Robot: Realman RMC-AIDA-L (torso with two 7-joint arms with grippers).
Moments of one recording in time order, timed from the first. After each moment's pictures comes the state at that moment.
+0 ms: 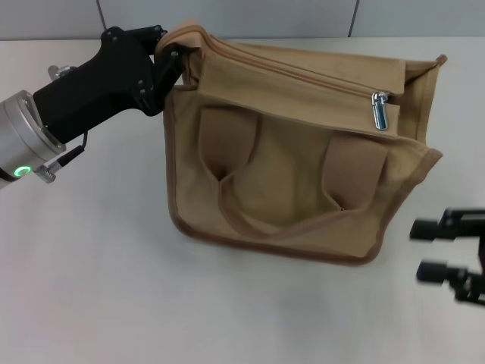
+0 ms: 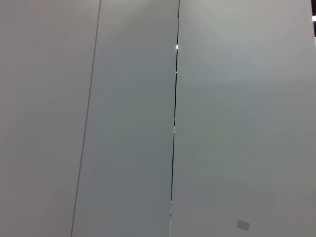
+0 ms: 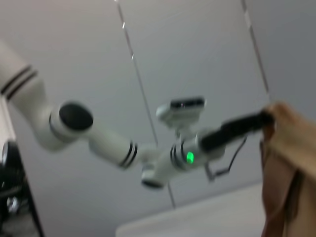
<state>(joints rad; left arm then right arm) -0.63 -2.06 0.44 0.30 1.70 1.74 -0.92 0.35 2.01 -0.56 -0.61 -1.99 -2.10 1.15</state>
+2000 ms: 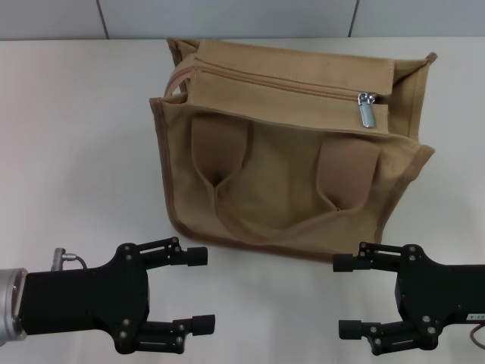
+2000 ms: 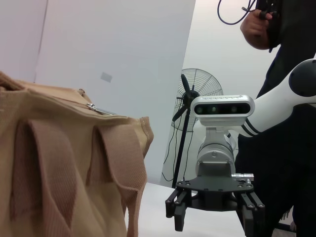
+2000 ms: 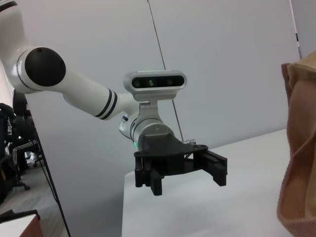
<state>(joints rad) -0.36 -2.06 0.78 0.49 1.94 1.90 -0.99 0.42 2.08 -0.58 -0.47 -2.18 -1.91 0.98</state>
